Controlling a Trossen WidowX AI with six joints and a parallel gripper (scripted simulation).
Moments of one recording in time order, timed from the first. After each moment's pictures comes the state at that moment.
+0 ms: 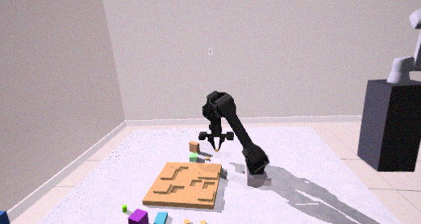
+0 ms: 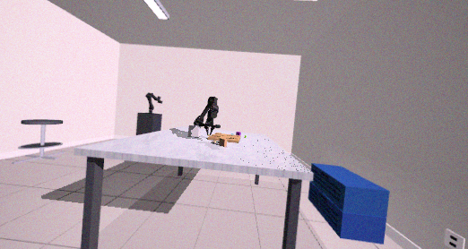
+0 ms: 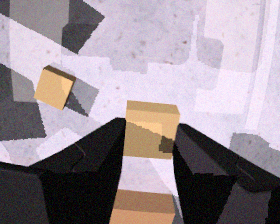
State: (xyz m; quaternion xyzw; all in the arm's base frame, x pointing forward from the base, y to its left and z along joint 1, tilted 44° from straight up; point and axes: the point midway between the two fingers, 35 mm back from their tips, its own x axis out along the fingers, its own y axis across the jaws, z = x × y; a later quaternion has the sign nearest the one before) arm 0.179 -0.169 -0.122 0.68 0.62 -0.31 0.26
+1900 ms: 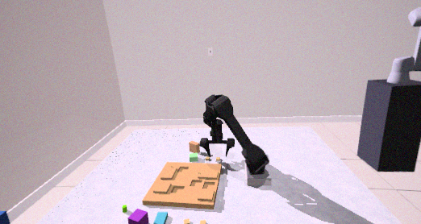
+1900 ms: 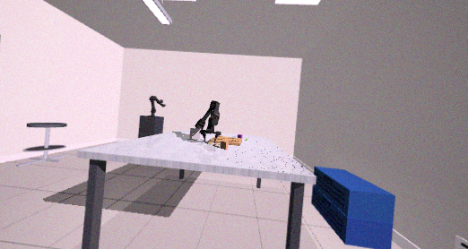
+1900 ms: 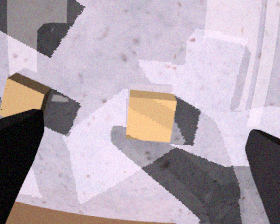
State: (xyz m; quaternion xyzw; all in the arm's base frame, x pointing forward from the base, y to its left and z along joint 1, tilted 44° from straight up) arm 0.177 -0.141 -0.146 0.68 0.62 -0.31 0.25
